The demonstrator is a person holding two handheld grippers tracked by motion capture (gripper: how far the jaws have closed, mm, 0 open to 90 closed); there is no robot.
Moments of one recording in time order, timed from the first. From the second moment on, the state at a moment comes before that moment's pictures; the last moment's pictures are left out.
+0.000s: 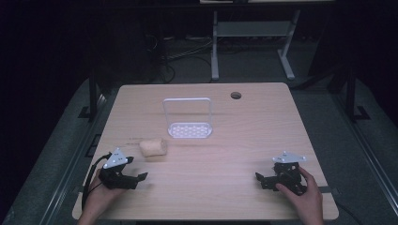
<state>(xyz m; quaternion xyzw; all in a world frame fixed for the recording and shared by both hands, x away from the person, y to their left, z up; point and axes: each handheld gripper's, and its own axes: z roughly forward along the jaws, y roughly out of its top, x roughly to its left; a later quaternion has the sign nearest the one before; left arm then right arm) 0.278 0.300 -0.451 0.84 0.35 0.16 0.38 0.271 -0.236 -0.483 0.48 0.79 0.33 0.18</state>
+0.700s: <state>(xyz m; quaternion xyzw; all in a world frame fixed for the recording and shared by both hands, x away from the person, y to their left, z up) 0.295 0.300 -0.427 0.85 0.33 0.16 0.39 0.272 -0.236 -0.483 0.48 0.79 0.33 0.18</state>
